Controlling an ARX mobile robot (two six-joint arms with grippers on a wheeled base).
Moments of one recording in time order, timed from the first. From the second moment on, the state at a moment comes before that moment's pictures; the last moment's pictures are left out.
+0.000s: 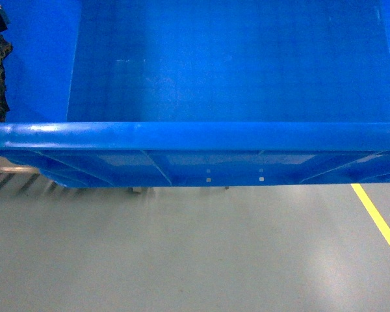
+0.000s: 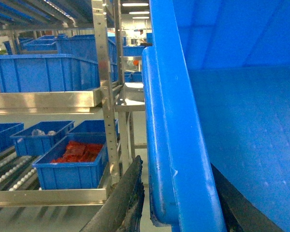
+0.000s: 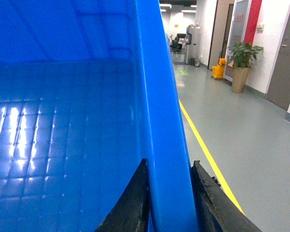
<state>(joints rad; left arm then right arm) -0.20 1.36 0.44 1.13 -0.20 0.06 0.21 1.26 0.42 1.00 0.28 -0.03</state>
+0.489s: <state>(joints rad) -0.20 1.36 0.44 1.12 -0.20 0.06 0.21 1.26 0.42 1.00 0.28 -0.03</state>
